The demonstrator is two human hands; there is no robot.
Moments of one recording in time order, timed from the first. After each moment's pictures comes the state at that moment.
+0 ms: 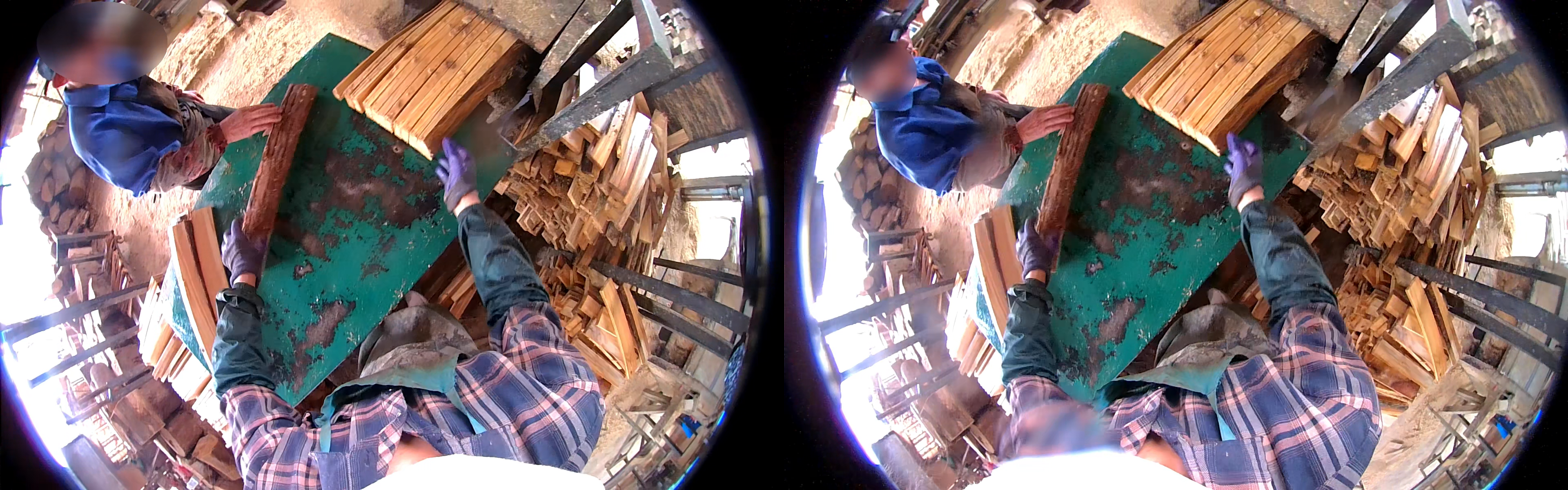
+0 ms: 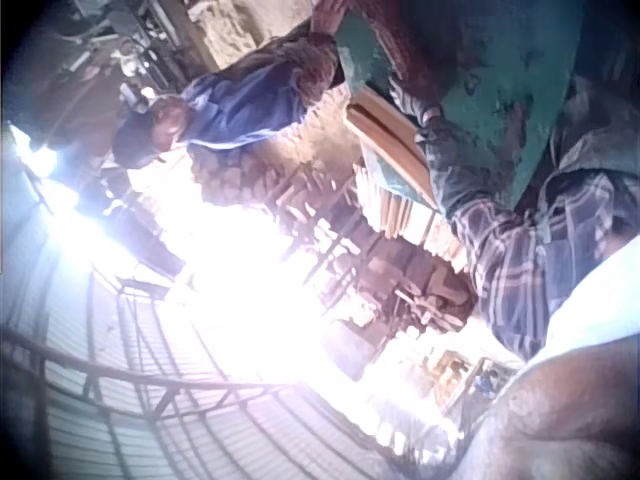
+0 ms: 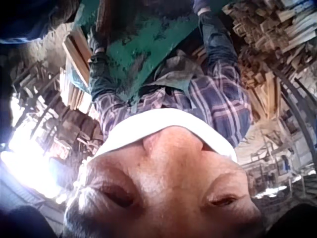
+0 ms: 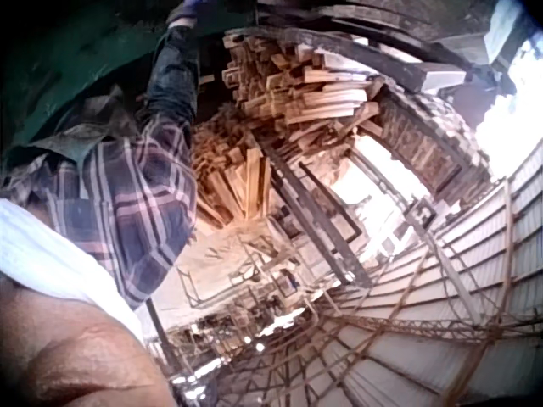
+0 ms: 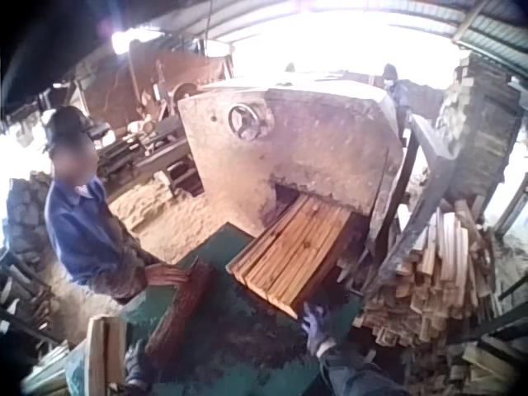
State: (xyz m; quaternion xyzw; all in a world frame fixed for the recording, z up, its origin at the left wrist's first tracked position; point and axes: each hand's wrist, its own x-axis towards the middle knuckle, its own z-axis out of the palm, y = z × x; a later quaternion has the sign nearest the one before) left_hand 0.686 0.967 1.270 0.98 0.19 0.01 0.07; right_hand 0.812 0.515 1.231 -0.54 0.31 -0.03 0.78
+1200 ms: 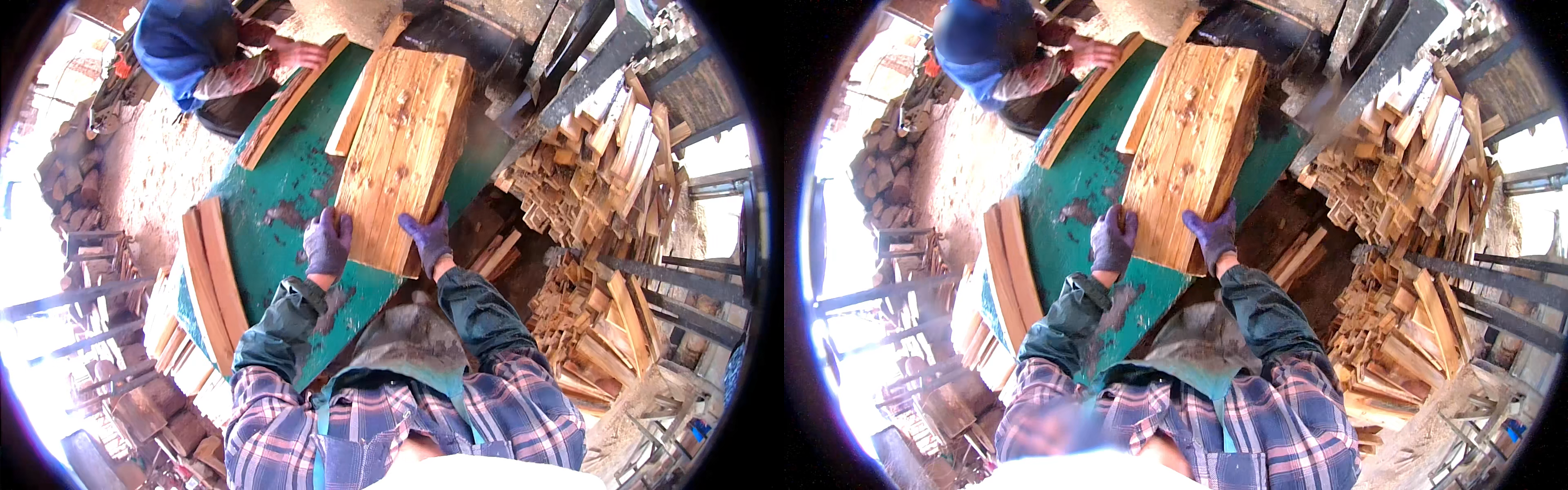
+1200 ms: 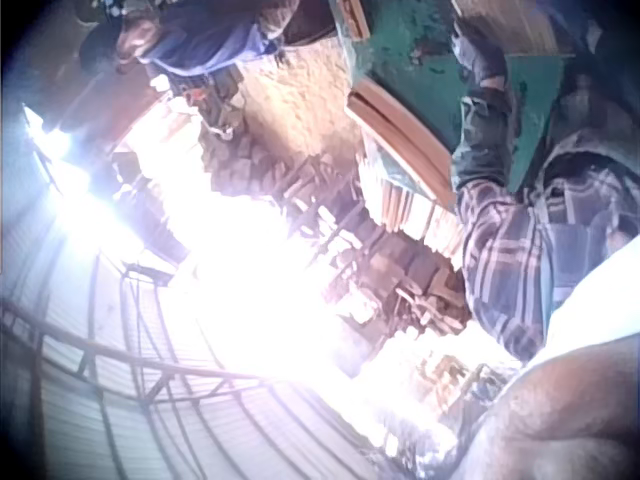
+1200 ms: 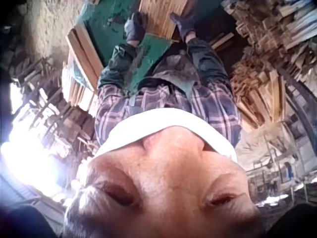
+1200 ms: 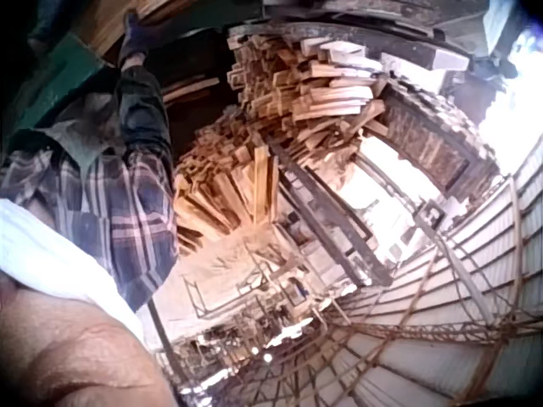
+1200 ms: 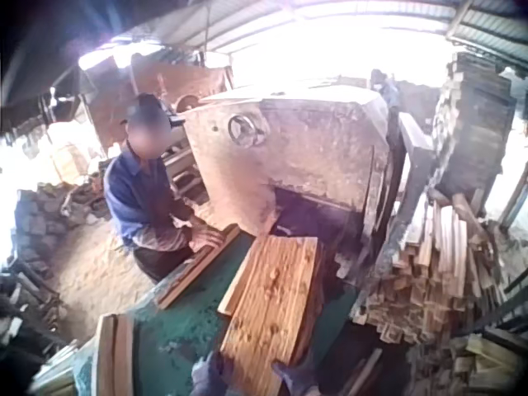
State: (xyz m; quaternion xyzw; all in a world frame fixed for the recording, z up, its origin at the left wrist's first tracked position) left_hand 0.644 0.804 1.270 0.97 0.04 0.08 0.23; right_hand 0.639 0.584 1.233 -0.64 0.21 0.00 0.74
